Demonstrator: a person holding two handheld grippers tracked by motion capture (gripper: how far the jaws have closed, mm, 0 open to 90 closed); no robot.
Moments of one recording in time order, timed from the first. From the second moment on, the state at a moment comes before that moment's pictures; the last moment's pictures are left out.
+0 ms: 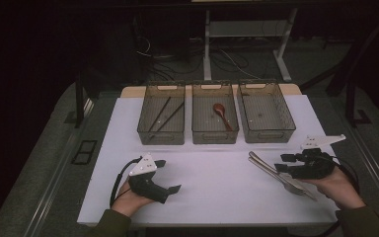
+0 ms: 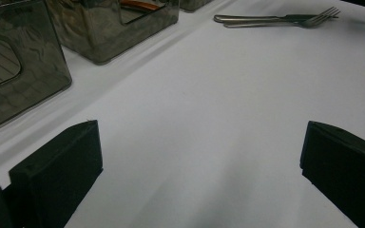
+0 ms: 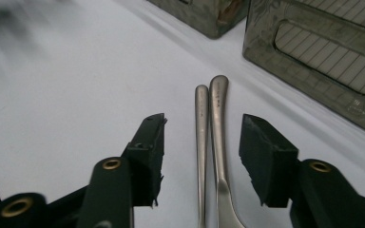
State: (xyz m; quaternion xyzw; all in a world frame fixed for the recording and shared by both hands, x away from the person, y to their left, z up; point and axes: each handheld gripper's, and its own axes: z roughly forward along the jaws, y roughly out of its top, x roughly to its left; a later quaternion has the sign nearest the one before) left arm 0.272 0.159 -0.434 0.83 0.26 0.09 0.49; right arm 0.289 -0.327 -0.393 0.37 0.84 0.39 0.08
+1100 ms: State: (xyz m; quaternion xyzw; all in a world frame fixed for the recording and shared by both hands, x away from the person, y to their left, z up) left arm 0.272 0.159 -0.435 0.83 0.26 0.09 0.49; right arm 0.297 -0.305 -0.419 0.35 0.91 0.21 0.05
